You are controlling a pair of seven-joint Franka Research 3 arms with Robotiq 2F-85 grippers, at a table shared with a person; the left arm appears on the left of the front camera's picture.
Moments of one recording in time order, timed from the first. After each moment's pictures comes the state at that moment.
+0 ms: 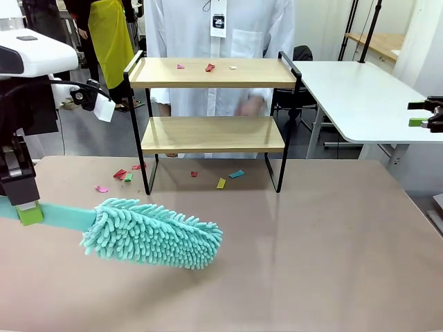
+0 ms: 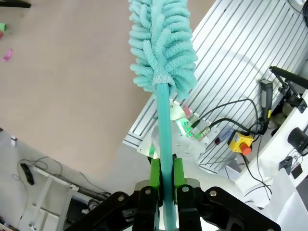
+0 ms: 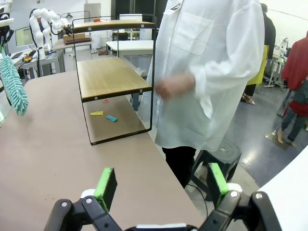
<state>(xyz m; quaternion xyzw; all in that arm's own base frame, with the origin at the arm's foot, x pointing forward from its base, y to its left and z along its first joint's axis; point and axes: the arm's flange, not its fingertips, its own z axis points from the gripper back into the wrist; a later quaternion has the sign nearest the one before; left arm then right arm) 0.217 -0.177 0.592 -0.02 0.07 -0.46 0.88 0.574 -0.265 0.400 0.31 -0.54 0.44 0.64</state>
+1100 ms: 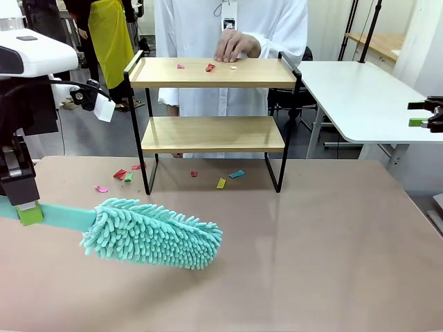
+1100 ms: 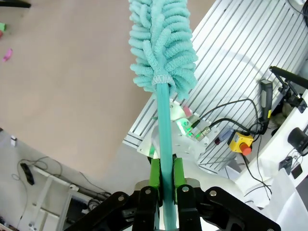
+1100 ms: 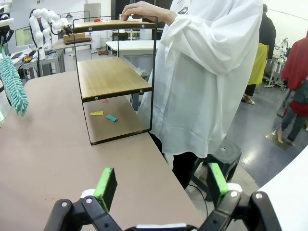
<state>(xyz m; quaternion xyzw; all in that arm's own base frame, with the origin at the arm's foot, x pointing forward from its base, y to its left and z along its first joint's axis) 0.217 -0.177 0.592 -0.02 0.07 -0.46 0.88 0.574 -0.265 0.400 0.31 -0.54 0.44 0.64</state>
